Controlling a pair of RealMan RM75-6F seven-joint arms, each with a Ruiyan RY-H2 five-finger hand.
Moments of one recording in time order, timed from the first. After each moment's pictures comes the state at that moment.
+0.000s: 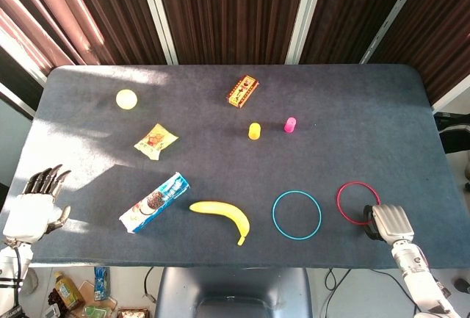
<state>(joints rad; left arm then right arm) -0.23 -1.16 -0.06 -1.52 1.44 1.34 0.07 0.27 -1.36 0.02 -1.33 -1.24 0.99 -0.14</state>
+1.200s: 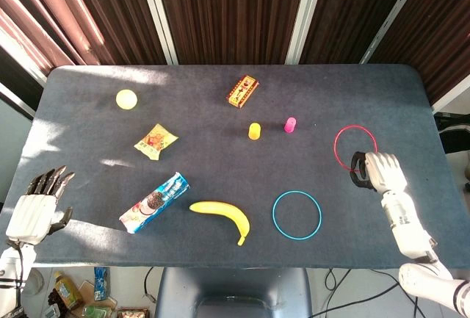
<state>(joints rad) -0.23 -1.17 -0.05 -1.52 1.45 1.35 0.09 0.48 -1.29 0.26 -1.39 -1.10 0.92 -0.11</state>
